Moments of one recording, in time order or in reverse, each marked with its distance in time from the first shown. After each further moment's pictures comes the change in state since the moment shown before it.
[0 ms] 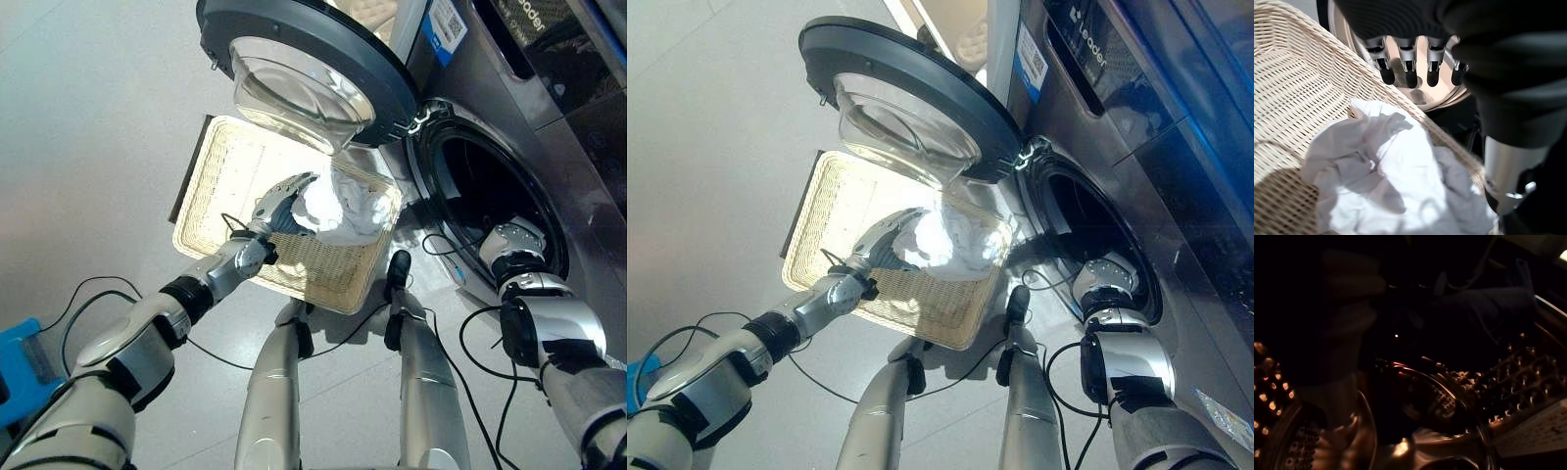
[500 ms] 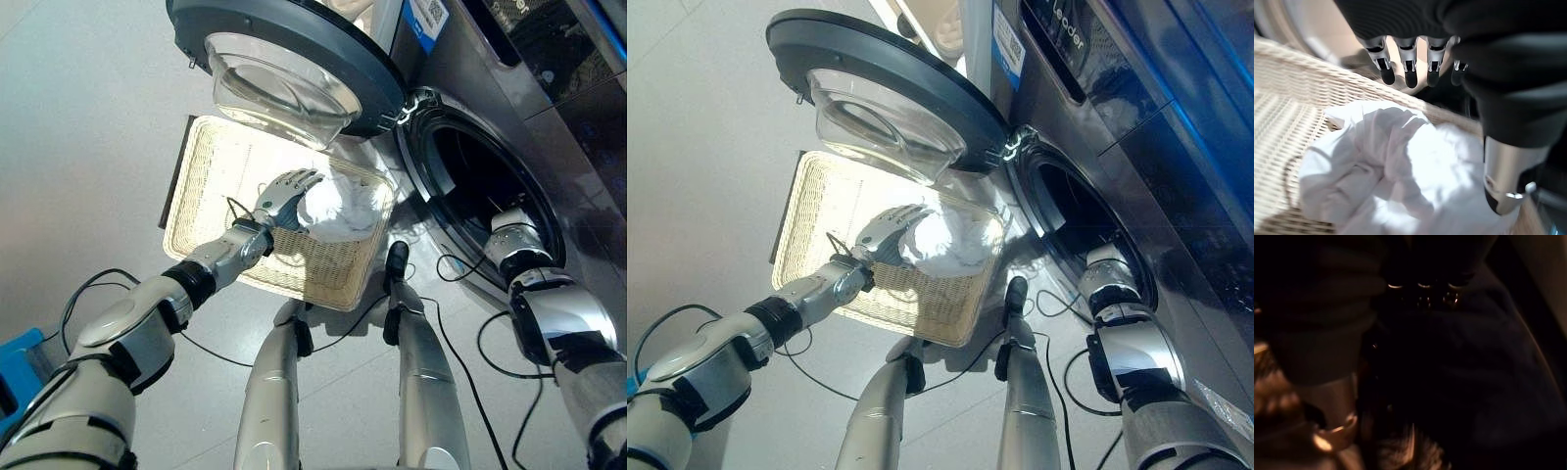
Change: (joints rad) left arm -0.088 0.005 -0.115 0.015 0.266 0.091 0.000; right arm -0.025 -0.090 0.288 0.074 -1.172 0.307 -0.858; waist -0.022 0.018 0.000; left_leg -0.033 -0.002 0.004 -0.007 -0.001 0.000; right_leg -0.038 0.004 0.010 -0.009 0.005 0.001
